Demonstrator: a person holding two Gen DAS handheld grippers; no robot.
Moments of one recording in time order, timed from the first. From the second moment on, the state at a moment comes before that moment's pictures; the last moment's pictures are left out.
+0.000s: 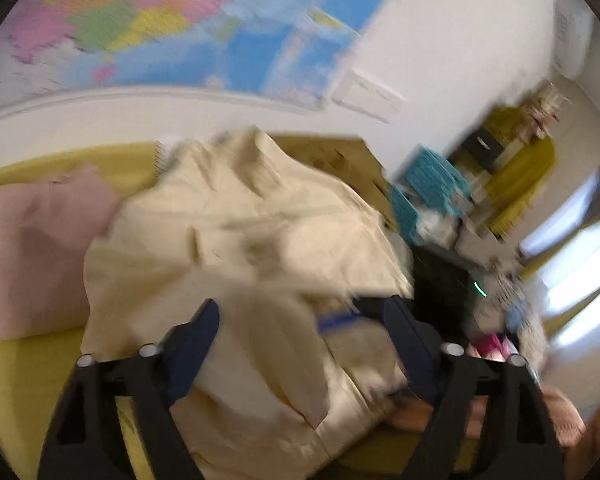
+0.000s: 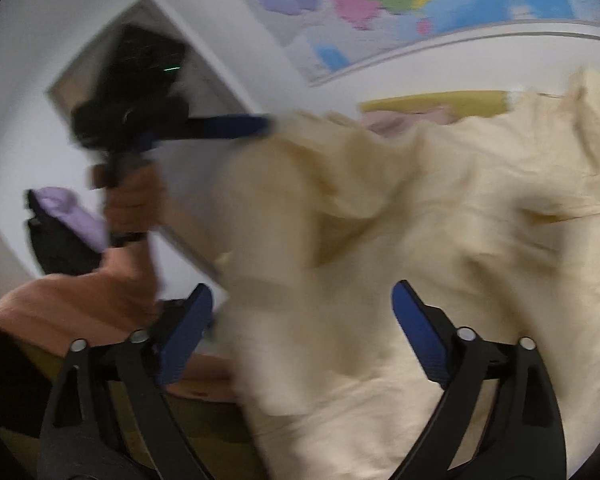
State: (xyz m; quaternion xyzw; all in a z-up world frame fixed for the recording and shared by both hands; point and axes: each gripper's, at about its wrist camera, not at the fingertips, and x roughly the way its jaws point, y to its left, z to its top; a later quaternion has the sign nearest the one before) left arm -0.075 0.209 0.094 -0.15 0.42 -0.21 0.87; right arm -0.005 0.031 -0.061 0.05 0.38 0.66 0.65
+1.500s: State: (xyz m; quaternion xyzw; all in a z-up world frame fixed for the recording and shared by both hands) left arm 0.062 0.251 -0.011 0.03 0.43 -0.07 0.90; right arm 0.065 -0.110 -0.101 -0.04 0.48 0.38 0.79
